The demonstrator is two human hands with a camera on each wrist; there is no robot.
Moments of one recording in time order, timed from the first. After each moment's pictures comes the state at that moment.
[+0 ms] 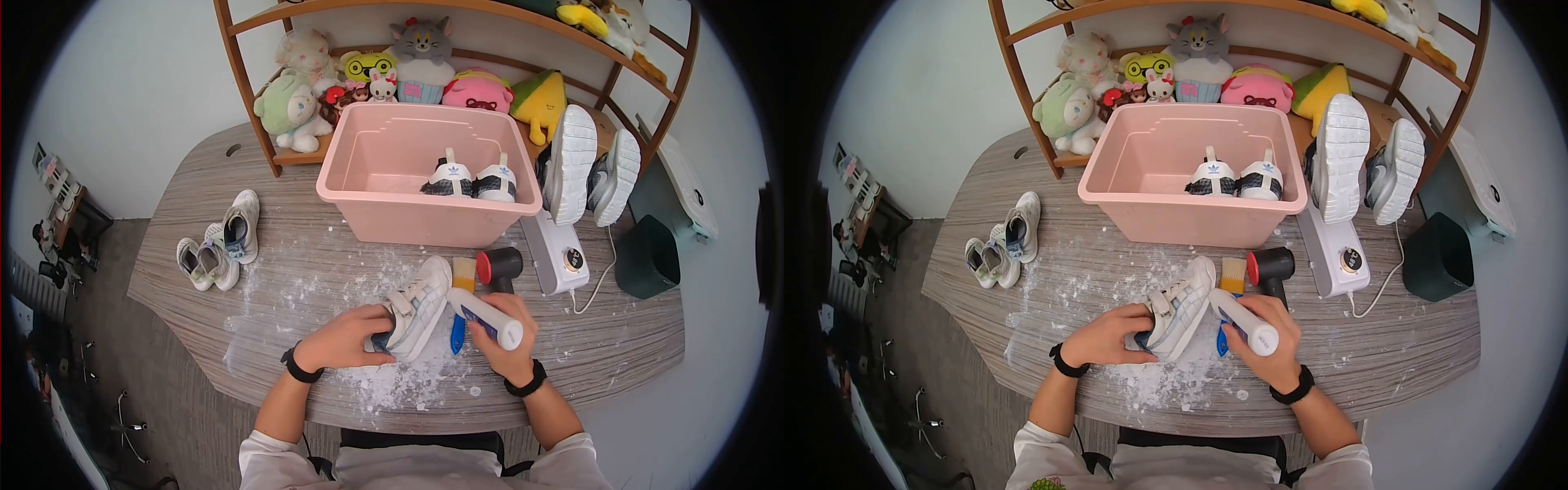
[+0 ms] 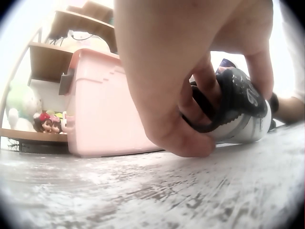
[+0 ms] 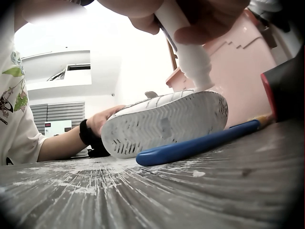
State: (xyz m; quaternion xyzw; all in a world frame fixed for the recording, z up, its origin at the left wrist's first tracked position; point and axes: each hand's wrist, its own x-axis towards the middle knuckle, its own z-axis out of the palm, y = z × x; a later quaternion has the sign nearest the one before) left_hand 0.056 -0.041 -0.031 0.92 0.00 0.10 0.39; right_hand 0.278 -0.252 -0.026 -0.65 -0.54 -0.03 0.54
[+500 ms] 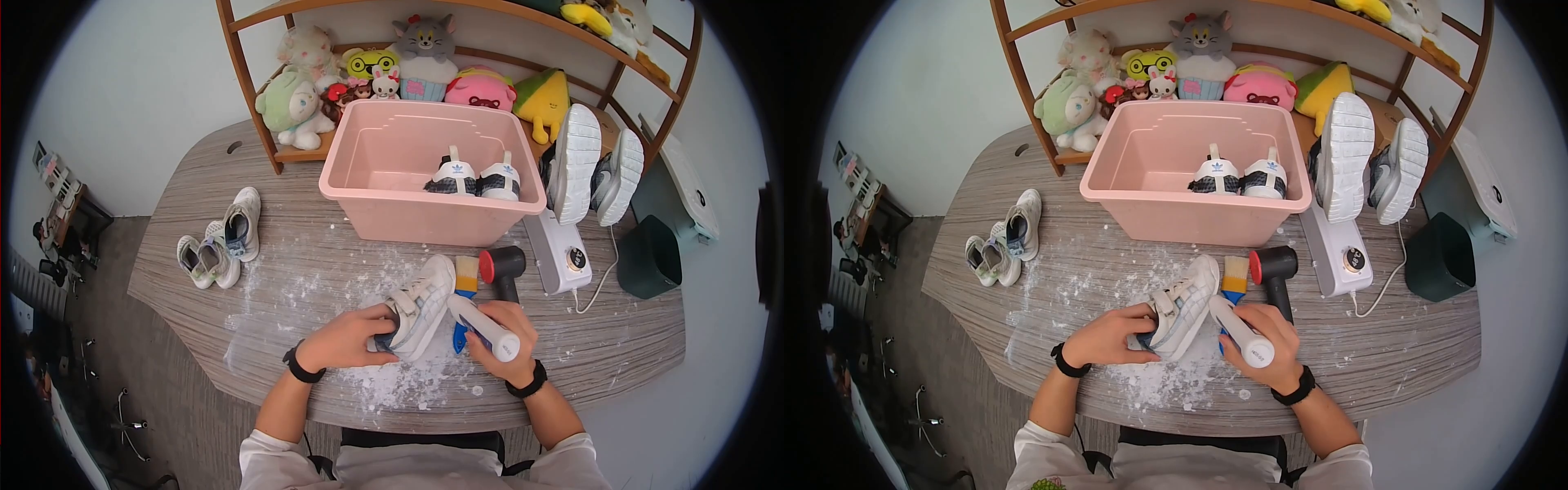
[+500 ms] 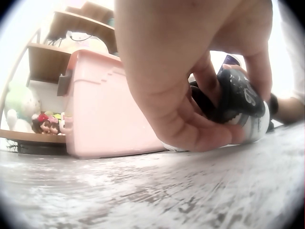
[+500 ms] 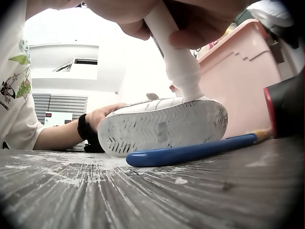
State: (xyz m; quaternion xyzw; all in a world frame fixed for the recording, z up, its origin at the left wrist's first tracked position) left_hand 0.054 -0.043 -0.031 0.90 0.03 0.07 0.42; right_hand 0.278 -0.252 -0.029 -0.61 -0.61 -0.09 0.50
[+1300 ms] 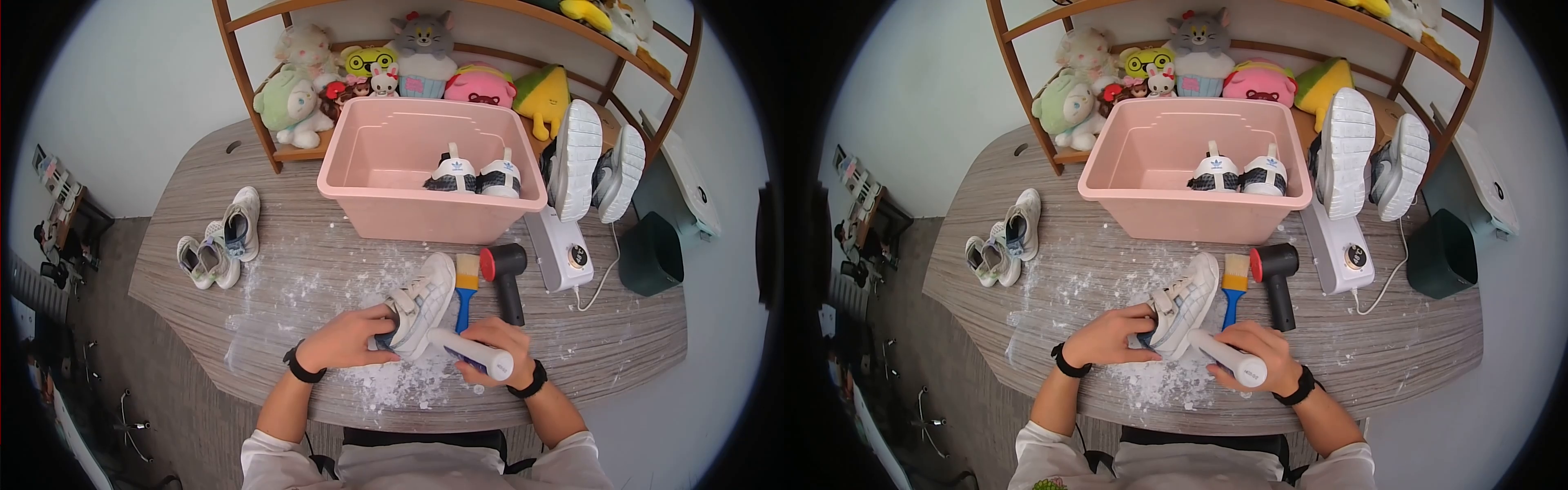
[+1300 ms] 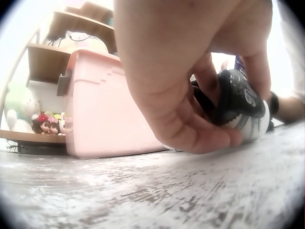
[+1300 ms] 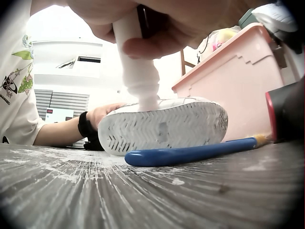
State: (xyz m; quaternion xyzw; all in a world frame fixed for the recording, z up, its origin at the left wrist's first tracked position) left_hand 0.055 -0.044 -0.028 0.91 0.04 0.07 0.41; right_hand 0.277 -0.255 -0.032 -0.52 -0.69 0.00 0.50
